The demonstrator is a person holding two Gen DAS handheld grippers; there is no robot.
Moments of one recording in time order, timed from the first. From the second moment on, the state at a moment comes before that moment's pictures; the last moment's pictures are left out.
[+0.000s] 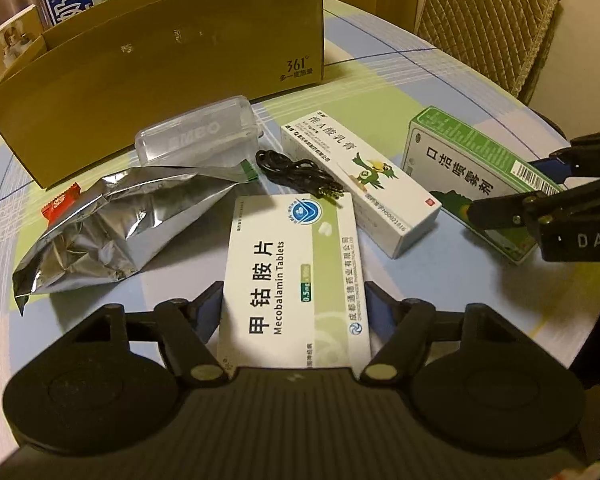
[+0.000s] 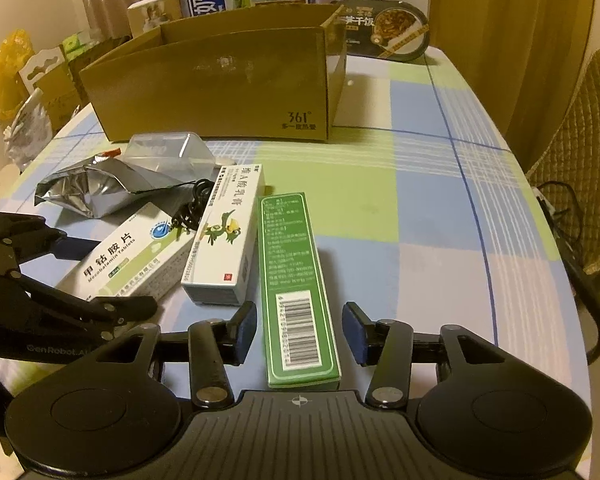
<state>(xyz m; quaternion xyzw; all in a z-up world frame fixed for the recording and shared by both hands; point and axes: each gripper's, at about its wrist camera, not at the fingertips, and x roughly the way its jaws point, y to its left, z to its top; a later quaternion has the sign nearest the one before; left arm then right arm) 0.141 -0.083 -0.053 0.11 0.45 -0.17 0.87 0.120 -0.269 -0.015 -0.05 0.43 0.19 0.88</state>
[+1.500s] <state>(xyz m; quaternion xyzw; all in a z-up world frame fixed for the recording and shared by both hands) 0.095 -0.063 -0.017 0.10 0.43 -0.15 0.88 0.090 -0.263 0.024 -0.07 0.40 0.17 0.90</state>
